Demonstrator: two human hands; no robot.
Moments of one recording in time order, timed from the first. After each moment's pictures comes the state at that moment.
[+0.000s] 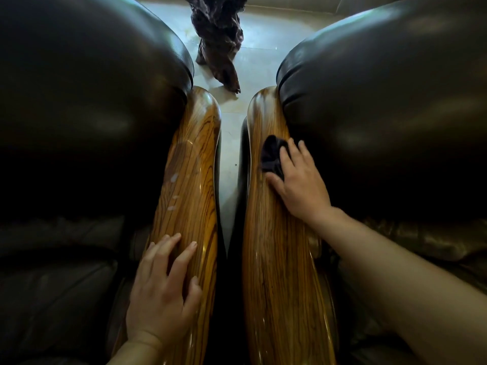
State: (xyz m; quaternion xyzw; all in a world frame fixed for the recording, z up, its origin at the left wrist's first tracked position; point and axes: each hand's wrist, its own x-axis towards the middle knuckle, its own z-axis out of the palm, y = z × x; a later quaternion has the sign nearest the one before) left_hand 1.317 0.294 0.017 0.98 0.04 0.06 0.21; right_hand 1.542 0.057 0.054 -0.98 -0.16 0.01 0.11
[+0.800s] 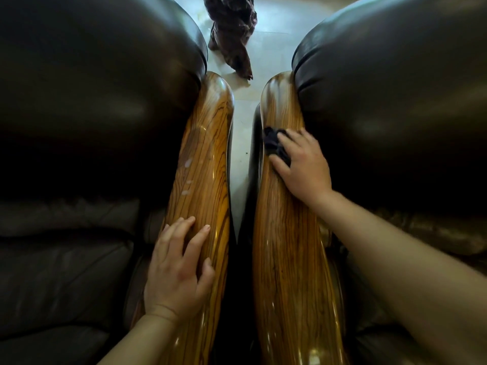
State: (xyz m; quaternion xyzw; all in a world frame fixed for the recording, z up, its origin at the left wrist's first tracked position) left_hand 1.316 0.294 0.015 0.98 0.04 0.06 0.21; right_hand 1.546 0.077 0.051 -0.97 -0.16 -0.02 0.18
